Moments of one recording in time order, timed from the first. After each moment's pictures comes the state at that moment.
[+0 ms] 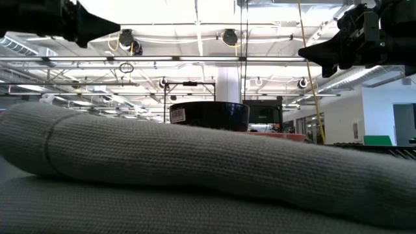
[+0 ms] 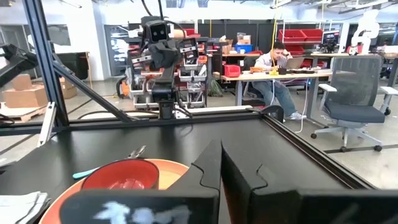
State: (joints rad) left arm -0.16 0.42 0.22 0.31 -0.45 0.22; right arm -0.27 0.47 0.07 0.47 -0.14 0.04
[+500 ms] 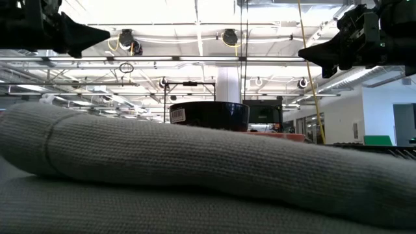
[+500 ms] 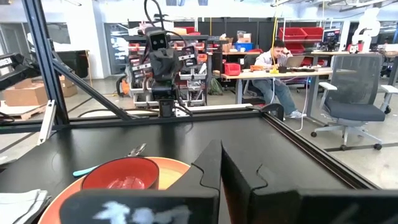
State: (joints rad) left arm -0.16 0.24 0.08 0.32 -0.36 0.23; right arm -0.27 0.47 0.07 0.46 -0.14 0.04
